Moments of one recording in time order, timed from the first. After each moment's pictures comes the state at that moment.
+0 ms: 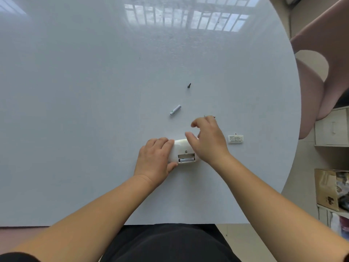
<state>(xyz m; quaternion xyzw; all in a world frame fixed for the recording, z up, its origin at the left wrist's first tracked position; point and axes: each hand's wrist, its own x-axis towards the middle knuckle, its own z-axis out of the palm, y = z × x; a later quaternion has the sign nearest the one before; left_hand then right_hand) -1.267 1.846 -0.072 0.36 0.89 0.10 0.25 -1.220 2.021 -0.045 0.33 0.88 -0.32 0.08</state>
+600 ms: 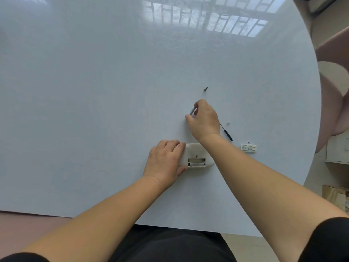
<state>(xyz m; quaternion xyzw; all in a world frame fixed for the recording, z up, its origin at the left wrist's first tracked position) -1.267 1.845 -0.074 0.36 0.89 0.11 0.25 -1.301 2.017 -0.084 0.36 0.87 -0.34 0.06</state>
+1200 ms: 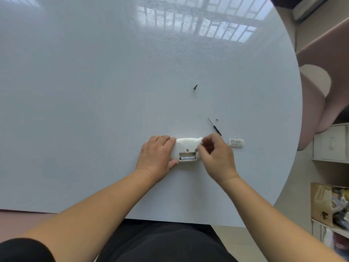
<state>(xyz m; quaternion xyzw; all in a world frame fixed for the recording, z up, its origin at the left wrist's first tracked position) -1.263 1.845 -0.075 0.34 0.90 0.11 0.25 -1.170 2.013 -0.046 0.36 0.82 -0.45 0.00</state>
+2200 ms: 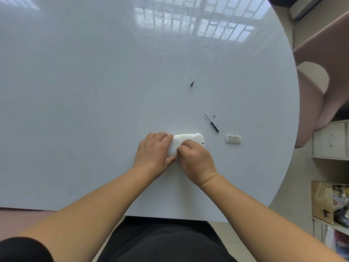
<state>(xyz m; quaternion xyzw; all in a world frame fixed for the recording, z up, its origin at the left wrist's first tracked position) -1.258 1.846 -0.077 0.32 0.91 0.12 0.23 -1.171 1.977 -0.065 0.10 0.97 -0.23 0.02</state>
